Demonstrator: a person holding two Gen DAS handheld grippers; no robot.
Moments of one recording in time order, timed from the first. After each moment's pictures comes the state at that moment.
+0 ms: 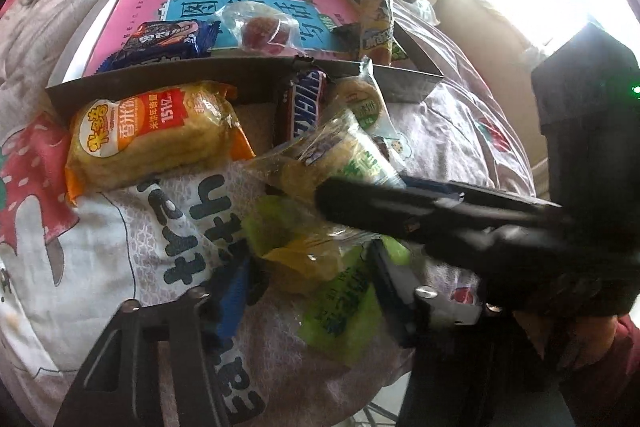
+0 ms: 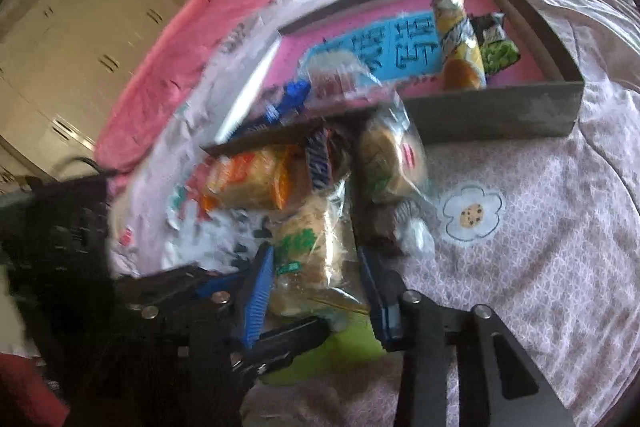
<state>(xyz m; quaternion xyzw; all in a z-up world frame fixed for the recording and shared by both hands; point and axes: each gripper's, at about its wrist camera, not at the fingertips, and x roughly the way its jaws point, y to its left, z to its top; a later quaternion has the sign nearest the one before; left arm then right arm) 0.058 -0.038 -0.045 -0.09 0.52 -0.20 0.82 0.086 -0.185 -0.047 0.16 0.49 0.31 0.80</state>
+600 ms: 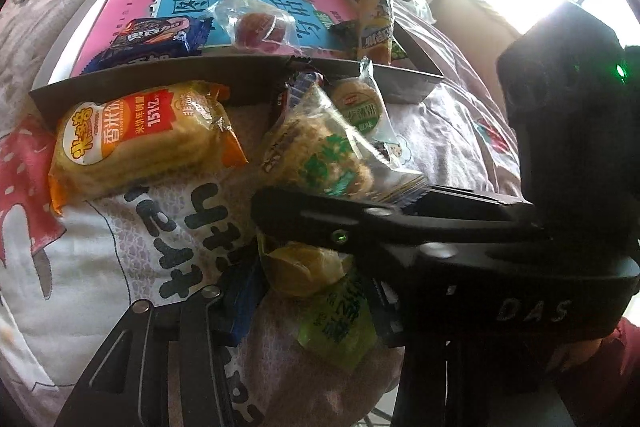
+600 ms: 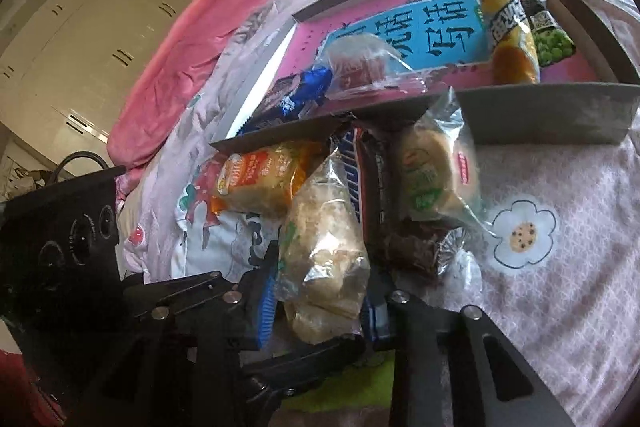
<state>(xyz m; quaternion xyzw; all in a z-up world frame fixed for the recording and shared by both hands) 0.066 -0.043 -0.049 -0.10 0.52 -0.22 0.82 0.098 -0.164 -0.059 0.16 0.49 0.34 0.79</state>
